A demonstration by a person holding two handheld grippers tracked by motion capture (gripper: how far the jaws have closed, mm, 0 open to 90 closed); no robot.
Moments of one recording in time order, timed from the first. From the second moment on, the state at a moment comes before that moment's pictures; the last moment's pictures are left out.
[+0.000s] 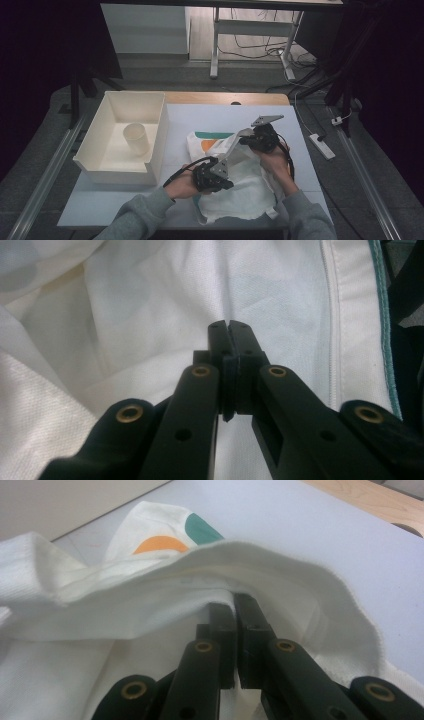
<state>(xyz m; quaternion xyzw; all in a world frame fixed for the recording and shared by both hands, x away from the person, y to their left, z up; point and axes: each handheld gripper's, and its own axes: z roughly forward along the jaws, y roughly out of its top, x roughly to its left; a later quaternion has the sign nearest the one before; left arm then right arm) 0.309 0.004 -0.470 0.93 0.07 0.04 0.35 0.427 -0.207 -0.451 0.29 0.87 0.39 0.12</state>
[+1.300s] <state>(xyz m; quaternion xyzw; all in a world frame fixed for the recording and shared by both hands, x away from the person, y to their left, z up) 0.317 0.009 -0.477 0.93 0.08 0.03 0.36 0.451 -0.211 -0.487 0.33 0.86 0.37 0.12</state>
